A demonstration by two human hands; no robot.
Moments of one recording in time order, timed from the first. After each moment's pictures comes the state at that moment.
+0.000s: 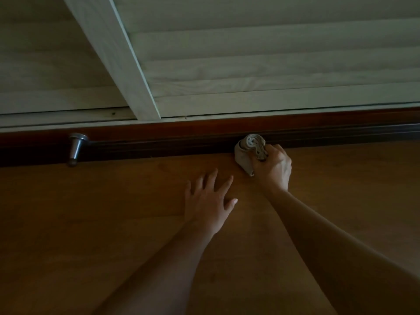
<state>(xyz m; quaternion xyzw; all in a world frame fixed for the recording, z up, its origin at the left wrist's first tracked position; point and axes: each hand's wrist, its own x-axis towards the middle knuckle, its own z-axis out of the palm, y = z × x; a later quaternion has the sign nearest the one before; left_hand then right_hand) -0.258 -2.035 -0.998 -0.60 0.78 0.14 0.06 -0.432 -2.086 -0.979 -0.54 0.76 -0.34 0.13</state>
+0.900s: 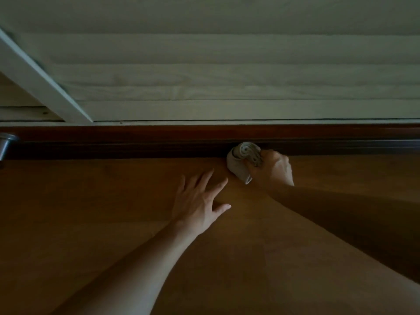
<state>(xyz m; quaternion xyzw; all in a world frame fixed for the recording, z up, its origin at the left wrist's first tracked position) -0.369 -2.054 -1.005 -0.56 0.82 0.11 0.04 -0.579 -2.108 -0.959 -0.61 0.74 -0.19 0.20</state>
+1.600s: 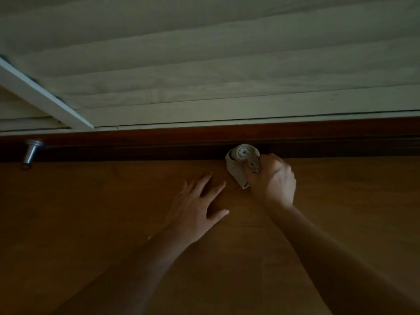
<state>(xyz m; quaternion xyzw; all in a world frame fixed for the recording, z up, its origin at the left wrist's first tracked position) -0.378 -2.049 -0.997 -0.59 0.79 0.13 0.06 -0.585 -2.099 -0.984 -0.62 0.71 -0.28 0.16</state>
